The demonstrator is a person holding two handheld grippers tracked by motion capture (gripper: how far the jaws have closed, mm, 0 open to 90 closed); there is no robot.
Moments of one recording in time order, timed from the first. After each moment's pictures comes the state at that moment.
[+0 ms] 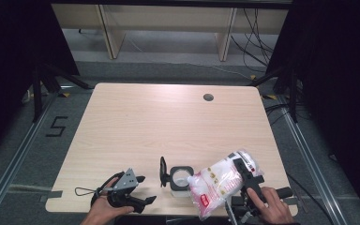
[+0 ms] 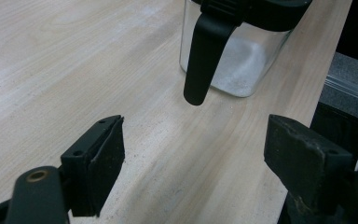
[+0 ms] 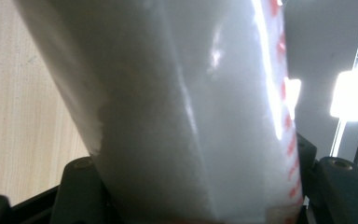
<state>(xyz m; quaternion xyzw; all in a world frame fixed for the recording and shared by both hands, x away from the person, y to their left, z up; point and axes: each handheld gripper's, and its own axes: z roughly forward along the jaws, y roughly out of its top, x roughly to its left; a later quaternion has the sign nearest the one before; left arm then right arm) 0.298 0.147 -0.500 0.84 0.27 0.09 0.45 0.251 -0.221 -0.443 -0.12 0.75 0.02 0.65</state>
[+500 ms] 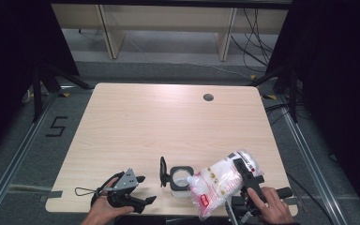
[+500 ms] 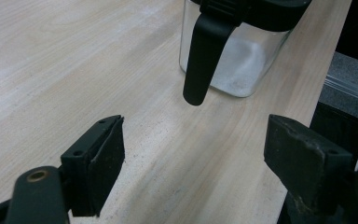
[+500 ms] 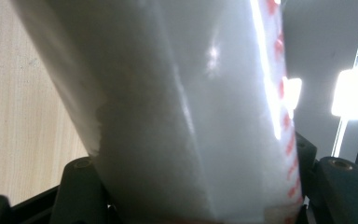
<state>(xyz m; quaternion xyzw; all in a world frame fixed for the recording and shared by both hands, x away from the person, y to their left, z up) 0.298 0.147 -0.500 0.84 0.27 0.09 0.45 0.251 -0.221 -0.443 -0.11 0.75 0.03 0.65</state>
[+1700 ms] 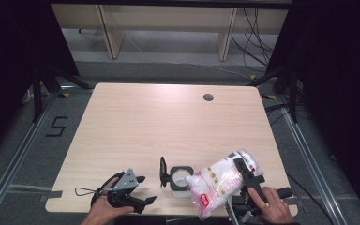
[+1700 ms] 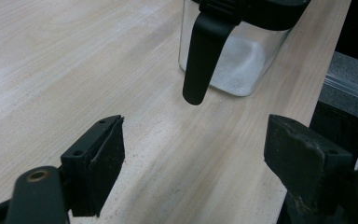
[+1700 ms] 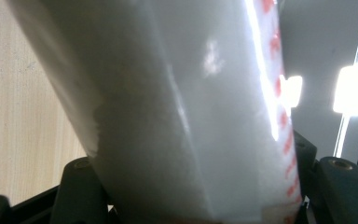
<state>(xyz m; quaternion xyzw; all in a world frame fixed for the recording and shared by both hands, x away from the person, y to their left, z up) 0.299 0.147 -0.501 0.85 0.27 0.09 0.45 0.253 -0.222 -0.443 -0.12 0.75 0.04 0.65</state>
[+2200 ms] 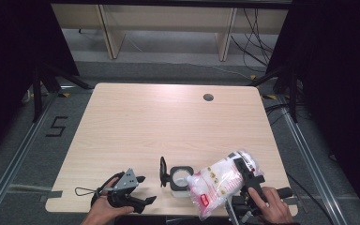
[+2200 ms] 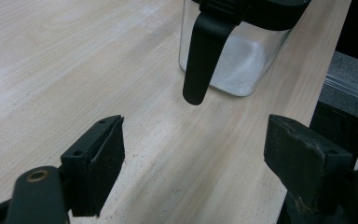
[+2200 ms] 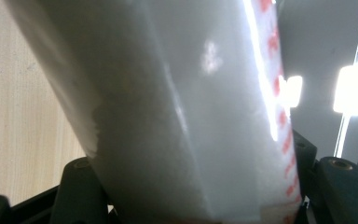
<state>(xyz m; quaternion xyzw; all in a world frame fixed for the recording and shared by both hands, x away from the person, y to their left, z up) 0.299 0.147 -0.501 0.84 0.27 0.09 0.45 0.253 -0.222 -0.443 -0.11 0.75 0.05 0.65</state>
